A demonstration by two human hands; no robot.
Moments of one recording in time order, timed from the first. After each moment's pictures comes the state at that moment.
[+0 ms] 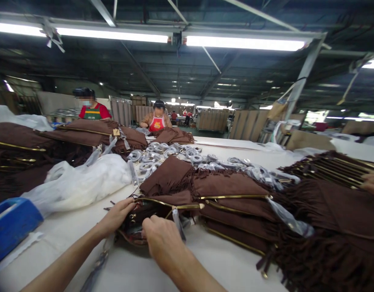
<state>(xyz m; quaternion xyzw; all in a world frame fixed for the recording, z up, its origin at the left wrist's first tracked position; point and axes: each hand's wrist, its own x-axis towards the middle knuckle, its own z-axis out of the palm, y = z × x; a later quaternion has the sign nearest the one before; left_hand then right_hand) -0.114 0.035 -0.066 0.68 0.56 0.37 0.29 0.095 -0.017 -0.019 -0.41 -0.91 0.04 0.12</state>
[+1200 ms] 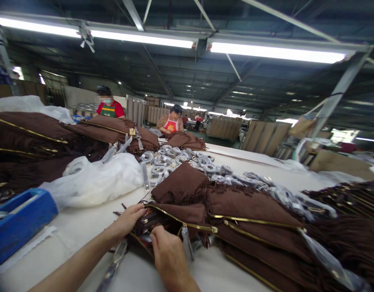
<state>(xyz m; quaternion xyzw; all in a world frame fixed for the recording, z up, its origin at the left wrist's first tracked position) -0.116 0.043 -0.080 0.51 0.54 0.47 0.49 0.065 0.011 -0.089 -0.38 -0.86 0.08 0.33</state>
